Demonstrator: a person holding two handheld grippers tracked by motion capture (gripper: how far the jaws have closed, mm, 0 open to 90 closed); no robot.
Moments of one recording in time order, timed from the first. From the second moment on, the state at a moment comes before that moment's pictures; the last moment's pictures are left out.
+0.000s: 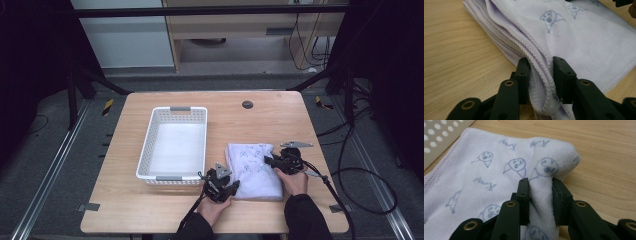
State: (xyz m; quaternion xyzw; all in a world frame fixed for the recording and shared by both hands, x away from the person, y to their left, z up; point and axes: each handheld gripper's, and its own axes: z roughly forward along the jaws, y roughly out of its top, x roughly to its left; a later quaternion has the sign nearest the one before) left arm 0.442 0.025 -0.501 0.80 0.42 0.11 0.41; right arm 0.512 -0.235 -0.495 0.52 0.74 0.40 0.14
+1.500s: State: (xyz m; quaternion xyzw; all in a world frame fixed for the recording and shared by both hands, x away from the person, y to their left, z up) left arm 0.430 0.059 -0.402 0.79 0.37 0.19 0.45; right arm 0.485 -0.213 -0.402 0.46 0.71 0.49 0.21
